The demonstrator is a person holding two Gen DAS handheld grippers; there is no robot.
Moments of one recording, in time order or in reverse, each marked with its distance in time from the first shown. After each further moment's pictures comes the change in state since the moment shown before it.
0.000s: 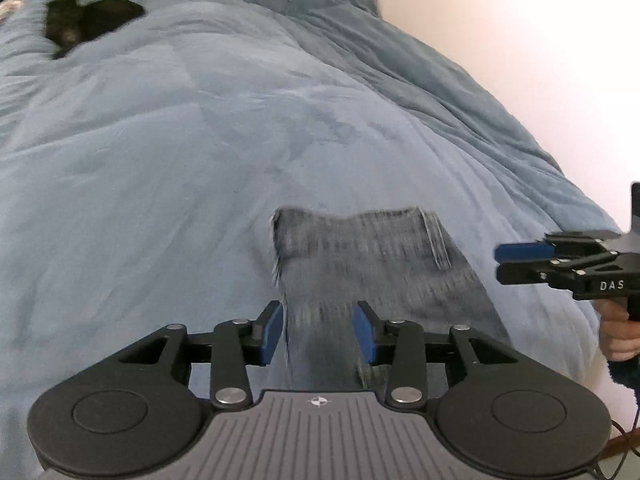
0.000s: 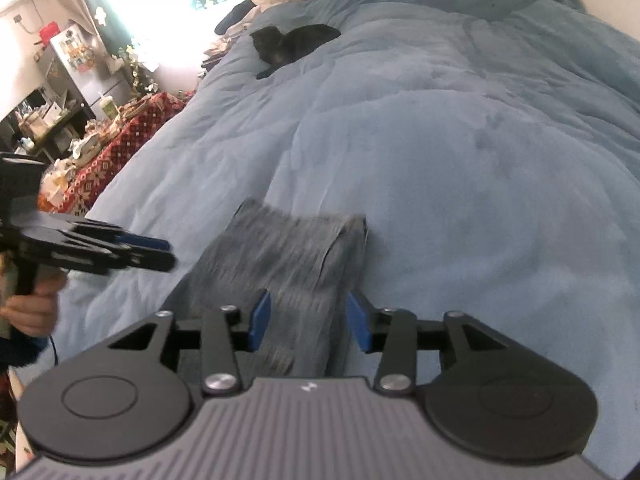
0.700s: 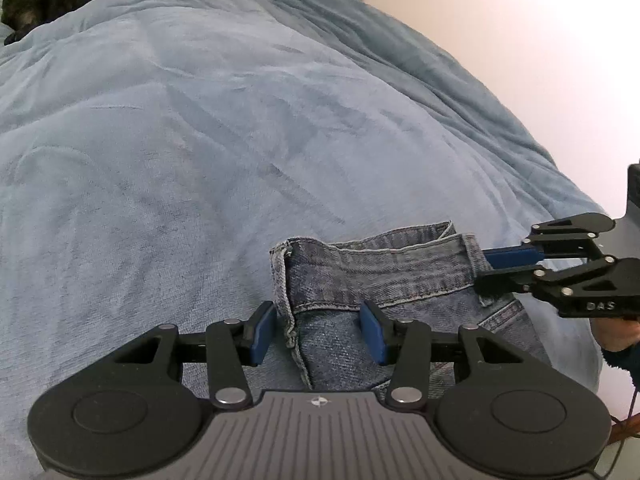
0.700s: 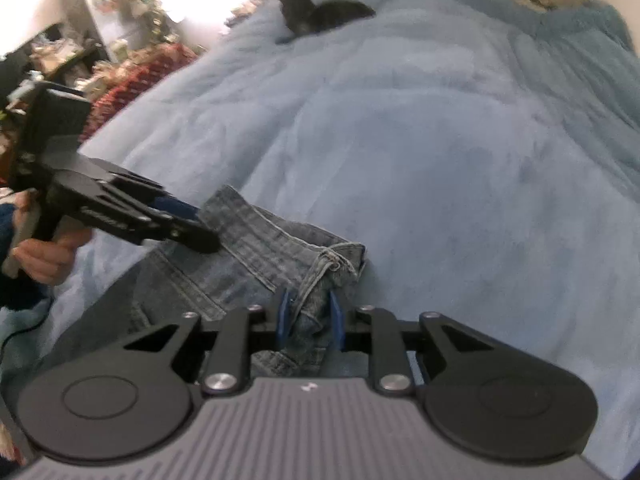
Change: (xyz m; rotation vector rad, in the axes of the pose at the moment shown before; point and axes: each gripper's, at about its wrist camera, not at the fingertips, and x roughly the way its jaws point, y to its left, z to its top) left arm 0.057 0.030 0.015 0.009 0.028 -0.080; right arm 0.069 0.003 0.017 -0.165 0.074 -0.052
